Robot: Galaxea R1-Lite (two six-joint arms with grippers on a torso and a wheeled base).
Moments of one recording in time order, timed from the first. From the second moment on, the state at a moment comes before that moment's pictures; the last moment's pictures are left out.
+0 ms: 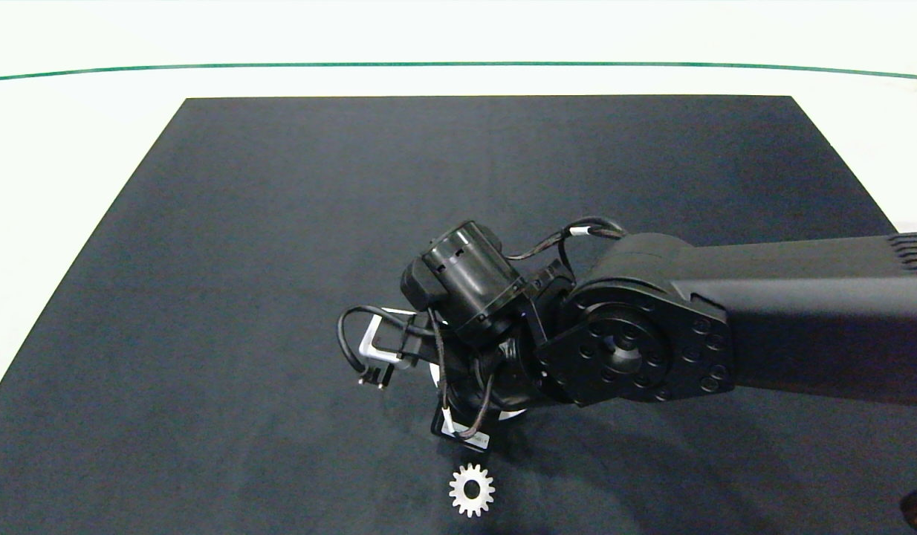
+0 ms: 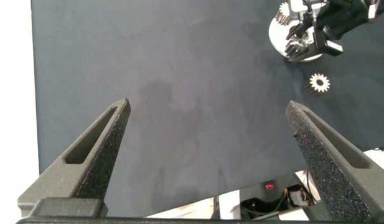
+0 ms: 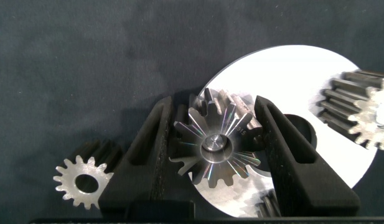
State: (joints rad) left arm -0.25 0.27 -0.88 0.71 0.00 0.09; right arm 0.95 2.09 -1.73 0.53 -0.23 -0.51
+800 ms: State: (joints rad) left arm -0.25 0.27 -0.88 0.71 0.01 0.09; right arm 0.97 2.01 -1.76 0.58 -0.23 -0.50
